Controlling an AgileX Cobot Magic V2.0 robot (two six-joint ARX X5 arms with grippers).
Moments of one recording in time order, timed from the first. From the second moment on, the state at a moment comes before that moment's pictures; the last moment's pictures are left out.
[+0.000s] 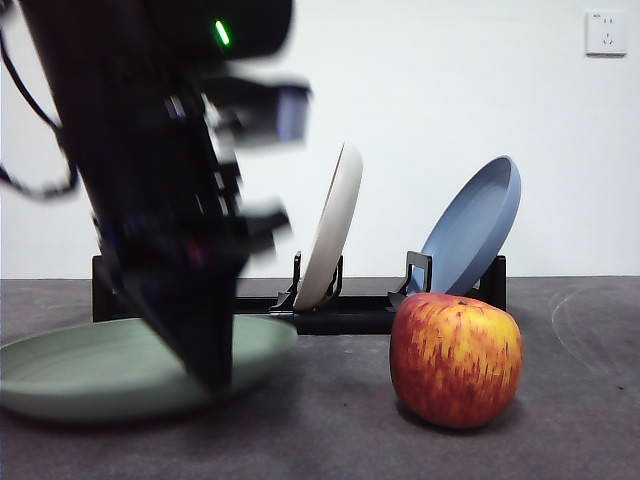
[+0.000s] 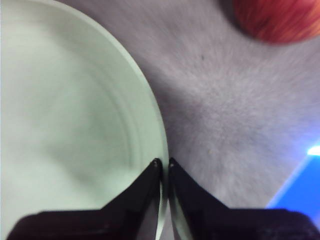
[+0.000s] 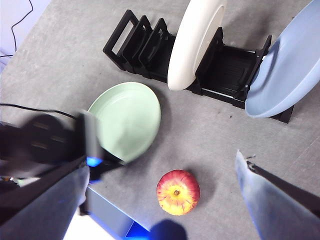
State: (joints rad) left arm -0.90 1.55 0.90 -0.56 -0.09 -0.06; right arm 0.28 1.13 1.44 -1.11 -0.45 0.02
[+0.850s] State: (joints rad) left arm -0.93 1.41 0.89 -0.59 -0.03 -0.11; right arm 0.28 1.13 1.44 -1.11 -0.45 0.02
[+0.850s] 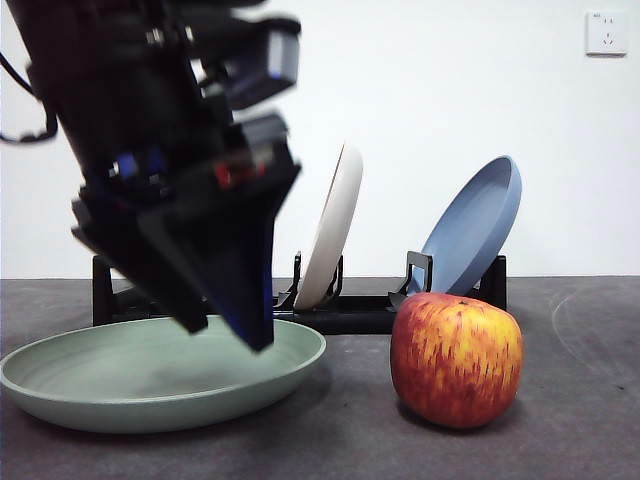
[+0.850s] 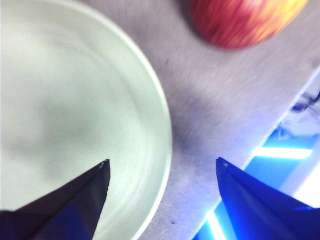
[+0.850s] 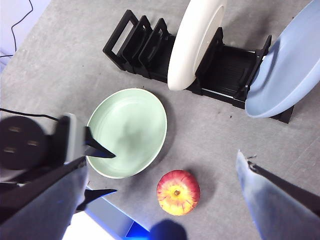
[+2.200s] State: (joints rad) left arm -0.93 0.82 1.69 -1.32 -0.62 -0.10; right arm 0.76 1.56 1.40 -1.20 -0.07 0.00
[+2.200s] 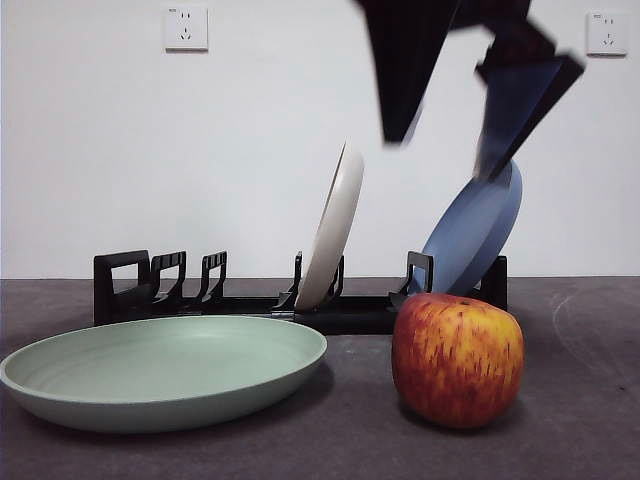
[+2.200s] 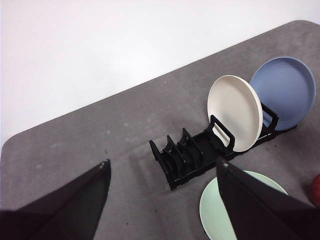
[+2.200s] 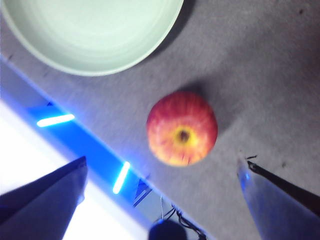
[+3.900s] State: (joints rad) left arm -0.93 0.82 1.69 -1.32 -0.62 -0.10; right arm 0.82 1.58 1.42 -0.93 -0.29 0.04
